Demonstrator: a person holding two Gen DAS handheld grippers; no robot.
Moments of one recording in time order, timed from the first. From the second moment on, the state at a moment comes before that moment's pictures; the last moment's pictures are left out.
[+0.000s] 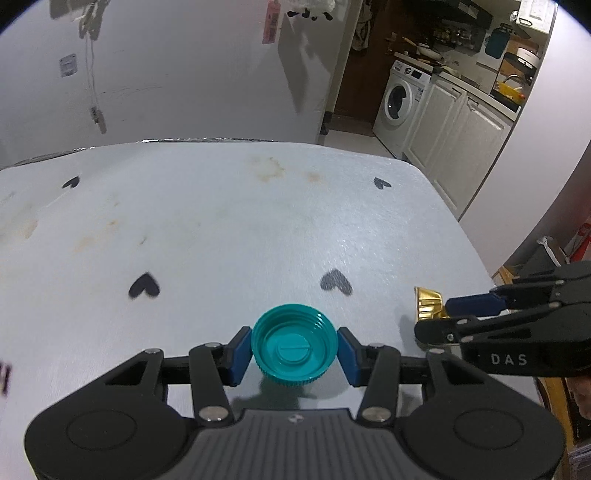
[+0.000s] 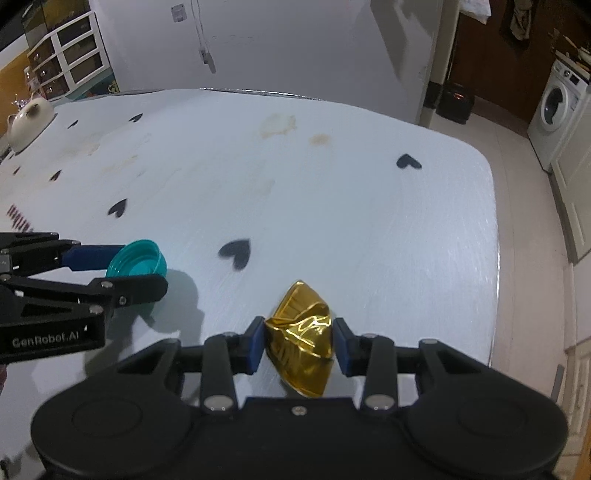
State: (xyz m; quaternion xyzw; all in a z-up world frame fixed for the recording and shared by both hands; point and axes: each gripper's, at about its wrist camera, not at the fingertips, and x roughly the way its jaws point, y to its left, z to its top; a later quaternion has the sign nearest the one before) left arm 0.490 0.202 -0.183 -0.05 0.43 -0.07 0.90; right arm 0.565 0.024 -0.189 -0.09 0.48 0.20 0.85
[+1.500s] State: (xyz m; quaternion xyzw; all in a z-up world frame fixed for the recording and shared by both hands) left arm 0.342 0.058 -0.102 -0.04 0.41 -0.03 0.91; right arm 0.380 -0.130 -0.098 0.00 0.40 0.17 0.90
